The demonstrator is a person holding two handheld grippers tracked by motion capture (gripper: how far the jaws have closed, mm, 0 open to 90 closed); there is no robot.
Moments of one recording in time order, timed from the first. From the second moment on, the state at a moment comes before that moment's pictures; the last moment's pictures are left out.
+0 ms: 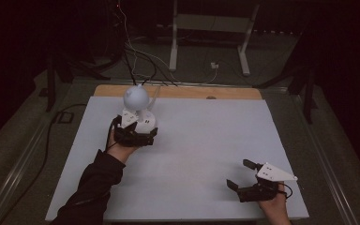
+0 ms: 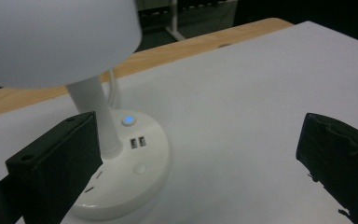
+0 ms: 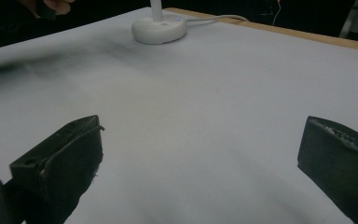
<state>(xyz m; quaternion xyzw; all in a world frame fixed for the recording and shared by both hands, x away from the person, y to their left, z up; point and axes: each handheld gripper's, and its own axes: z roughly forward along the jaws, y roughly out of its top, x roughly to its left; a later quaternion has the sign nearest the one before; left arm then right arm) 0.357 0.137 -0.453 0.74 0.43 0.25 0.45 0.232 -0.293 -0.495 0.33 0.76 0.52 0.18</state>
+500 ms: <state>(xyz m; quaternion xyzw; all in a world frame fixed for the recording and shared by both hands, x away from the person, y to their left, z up) 0.369 0.133 -0.463 0.71 0.48 0.28 0.43 0.231 -0.293 -0.495 0.33 0.76 0.52 0.18</state>
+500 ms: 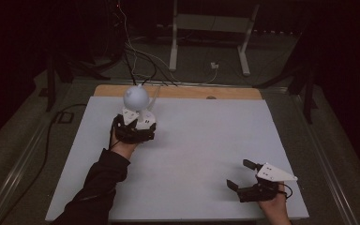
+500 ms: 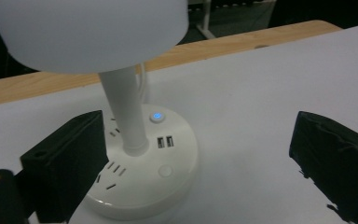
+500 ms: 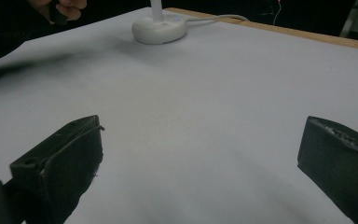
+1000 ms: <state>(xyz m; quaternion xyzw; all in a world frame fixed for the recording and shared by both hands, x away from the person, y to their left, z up) 0.376 0.134 -0.472 0.70 0.51 0.29 0.41 0.232 -0.293 -0.496 0.33 0.76 0.52 0.18</state>
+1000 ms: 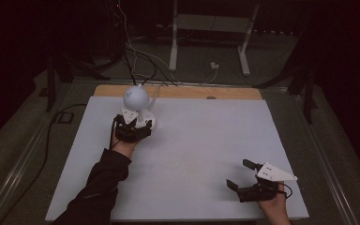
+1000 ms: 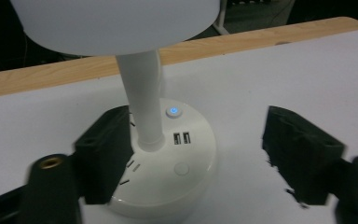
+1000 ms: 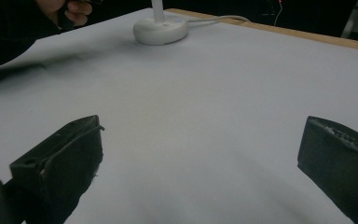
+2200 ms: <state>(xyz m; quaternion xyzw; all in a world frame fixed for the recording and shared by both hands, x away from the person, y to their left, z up) 0.390 0.139 -0.501 0.73 0.48 0.29 0.38 0.232 -0.292 -0.497 0.33 0.77 0.52 0.17</state>
